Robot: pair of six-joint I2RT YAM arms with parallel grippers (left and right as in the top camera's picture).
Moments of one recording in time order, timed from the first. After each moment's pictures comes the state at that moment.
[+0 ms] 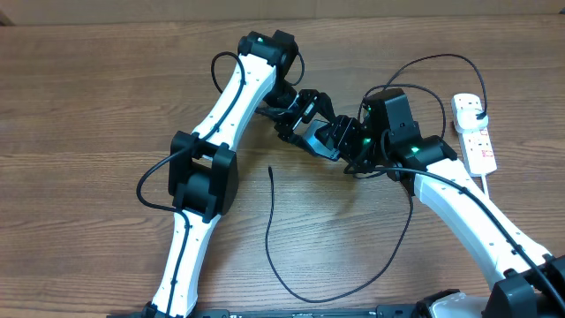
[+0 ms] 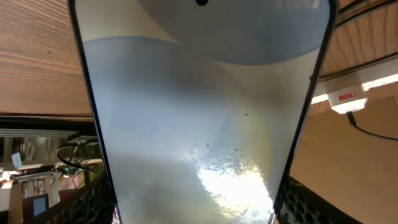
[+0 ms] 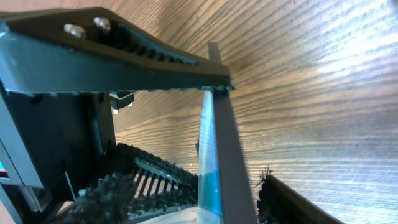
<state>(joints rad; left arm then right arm) -0.42 2.49 2.34 -1.53 0.89 -1.23 0.35 1.49 1.04 -0.47 -0.35 0.91</state>
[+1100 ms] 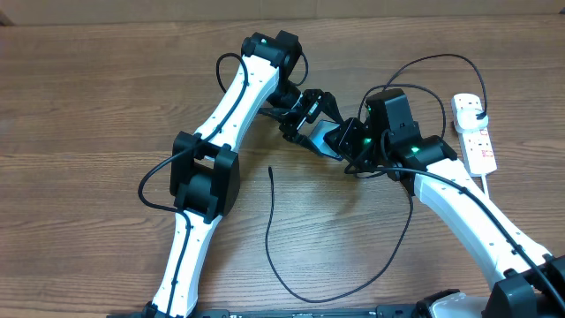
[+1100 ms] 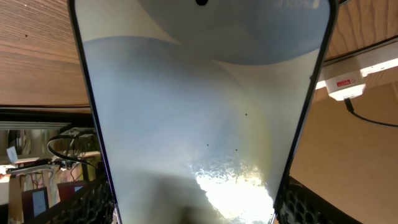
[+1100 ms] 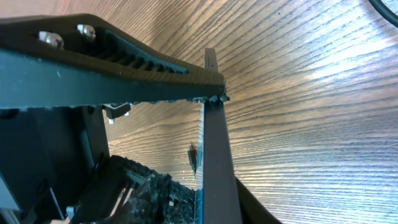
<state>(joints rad) -0.43 2.49 2.34 -1.52 0.93 -1.24 0.35 1.49 1.04 -0.48 -0.31 0.91</state>
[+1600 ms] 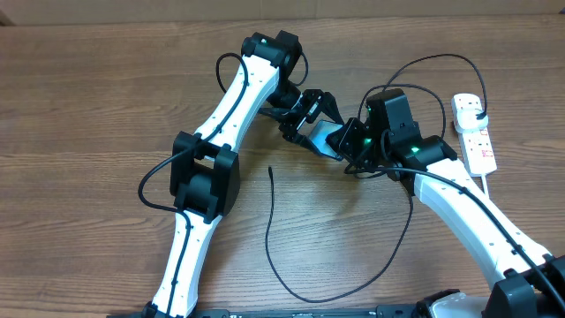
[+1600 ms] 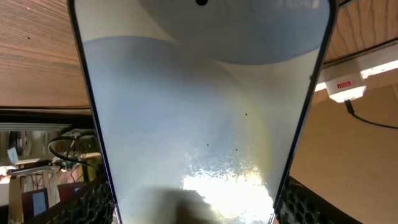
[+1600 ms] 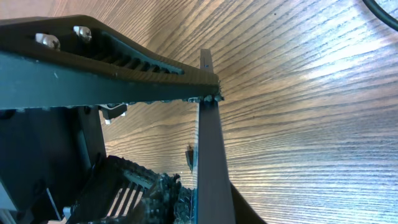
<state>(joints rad) -0.43 2.49 2.34 -1.52 0.92 -1.24 0.35 1.49 1.04 -0.48 -0.31 0.91</state>
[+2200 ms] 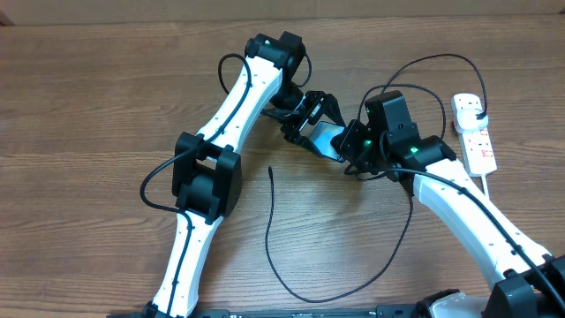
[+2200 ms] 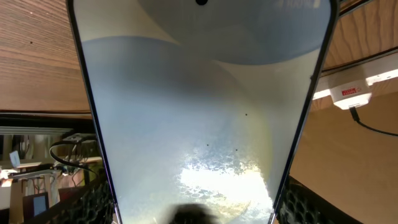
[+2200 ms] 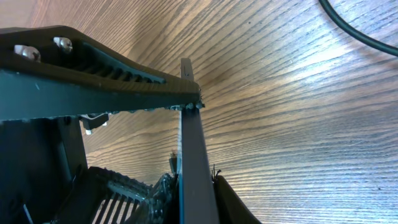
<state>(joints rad) -0.45 2.49 2.34 -1.51 0.90 -1.26 0.35 1.49 1.04 -0.52 -0.23 0.91</state>
